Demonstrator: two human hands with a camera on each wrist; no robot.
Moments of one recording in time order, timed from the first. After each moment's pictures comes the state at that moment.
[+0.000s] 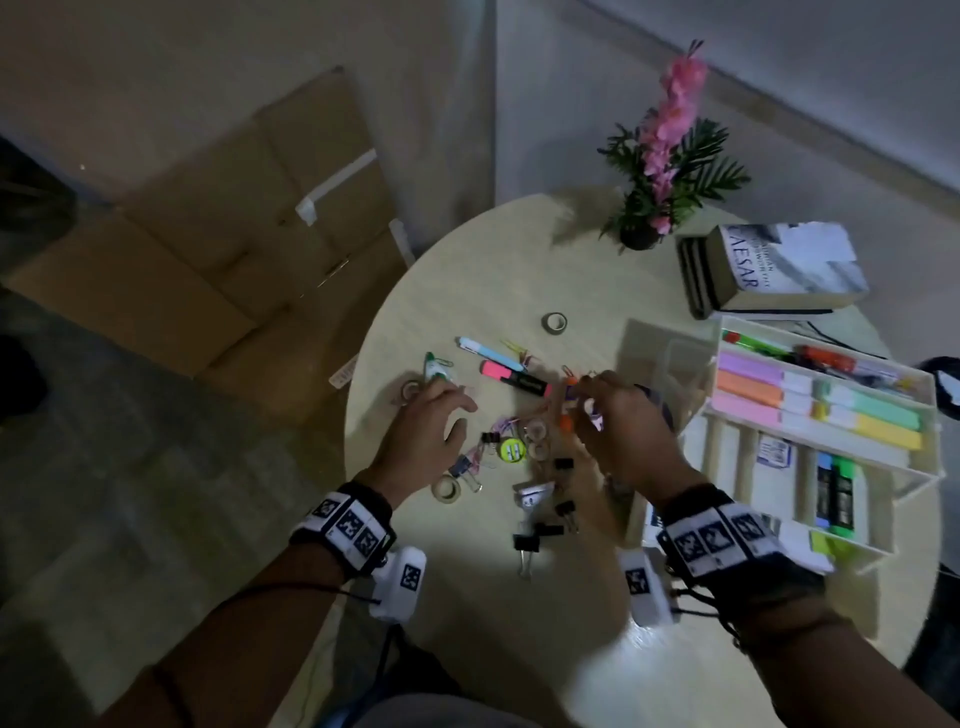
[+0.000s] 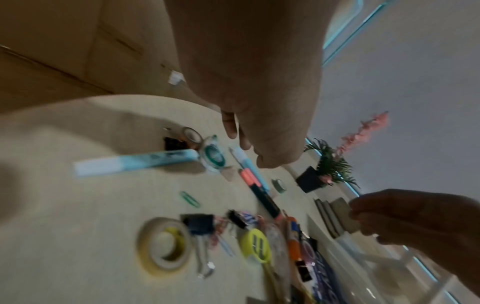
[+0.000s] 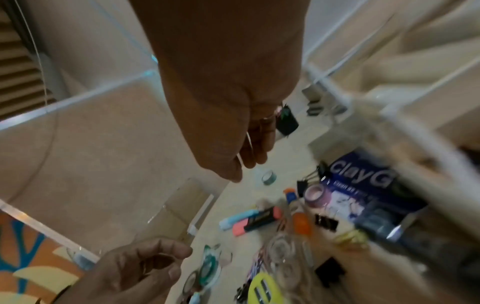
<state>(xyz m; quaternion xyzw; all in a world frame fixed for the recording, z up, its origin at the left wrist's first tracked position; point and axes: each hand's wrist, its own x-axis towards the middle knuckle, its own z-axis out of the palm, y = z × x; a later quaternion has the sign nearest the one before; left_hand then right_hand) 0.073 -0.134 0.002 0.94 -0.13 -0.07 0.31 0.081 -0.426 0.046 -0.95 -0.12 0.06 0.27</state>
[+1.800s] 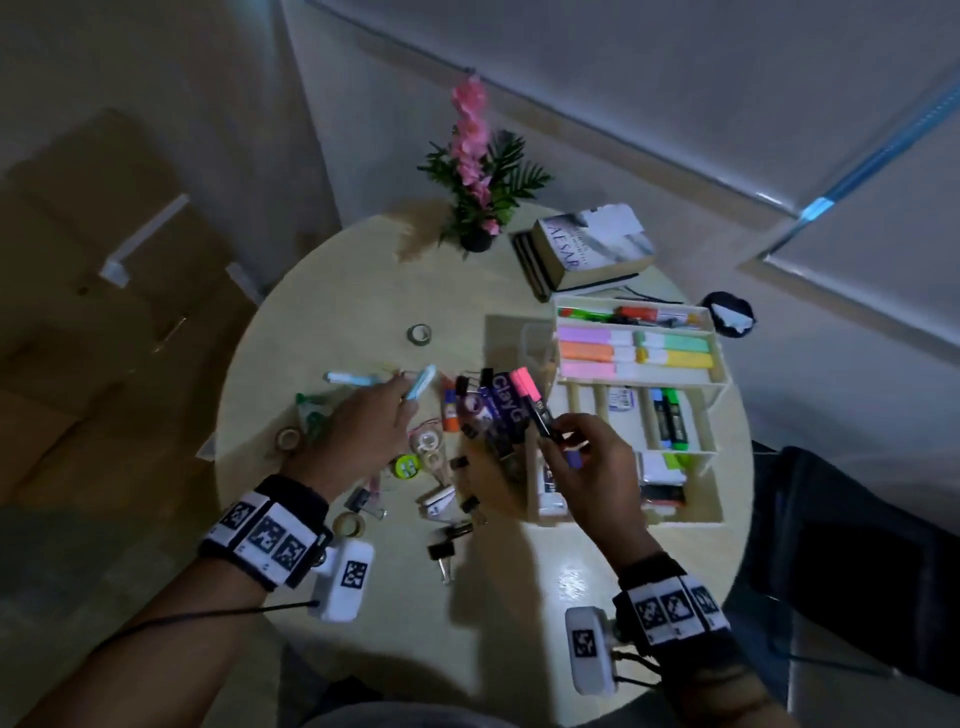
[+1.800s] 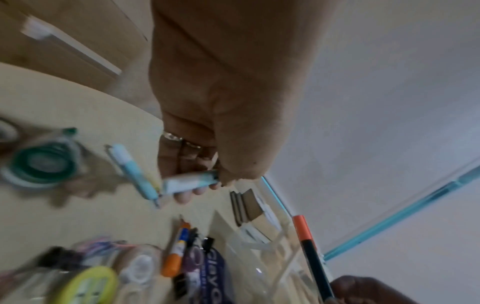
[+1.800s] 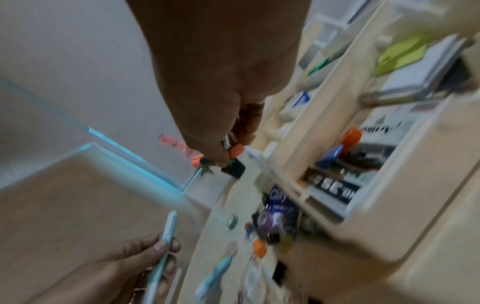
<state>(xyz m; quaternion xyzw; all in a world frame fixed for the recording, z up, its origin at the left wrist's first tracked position) 0.117 -0.214 0.066 0.92 -0.23 -0.17 0.26 -0.036 -0.477 0.067 -0.90 0.15 -0.13 0.39</state>
